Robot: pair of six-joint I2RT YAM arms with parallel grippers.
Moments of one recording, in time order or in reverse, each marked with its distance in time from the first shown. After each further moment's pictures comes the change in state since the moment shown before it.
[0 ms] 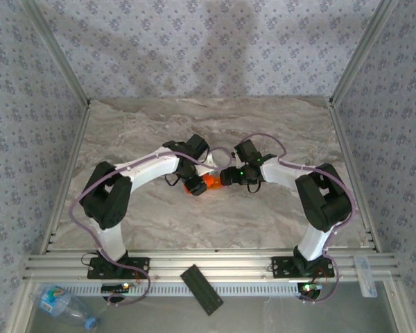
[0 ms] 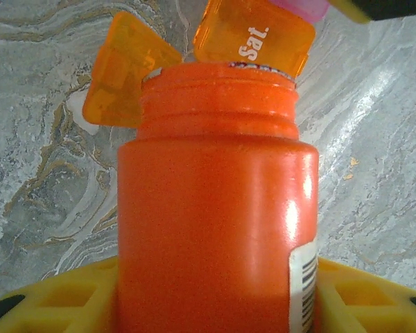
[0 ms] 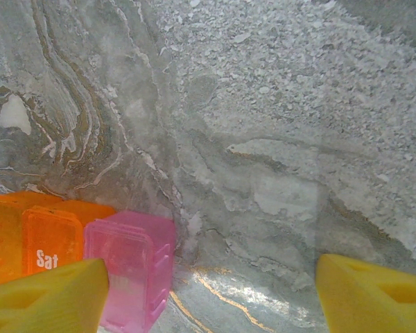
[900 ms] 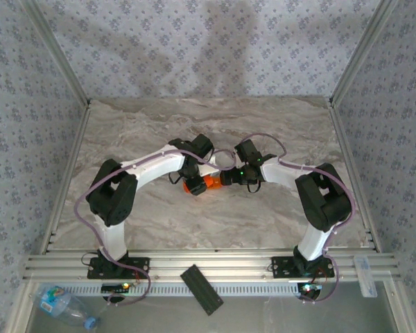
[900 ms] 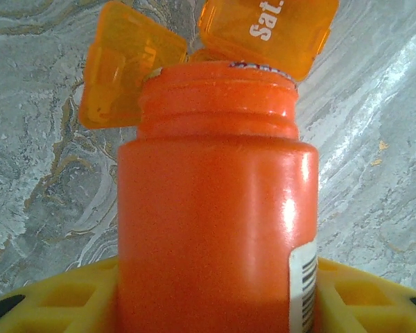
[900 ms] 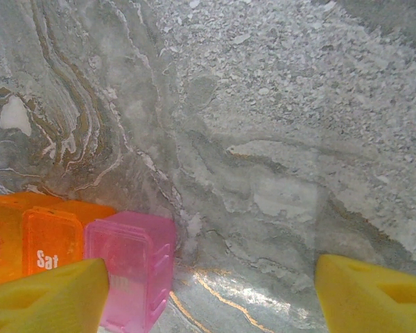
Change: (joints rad) left arm -0.025 0.052 0.076 -0.085 -0.089 0.048; right arm -0.002 0.002 0.000 0.003 -0.003 0.000
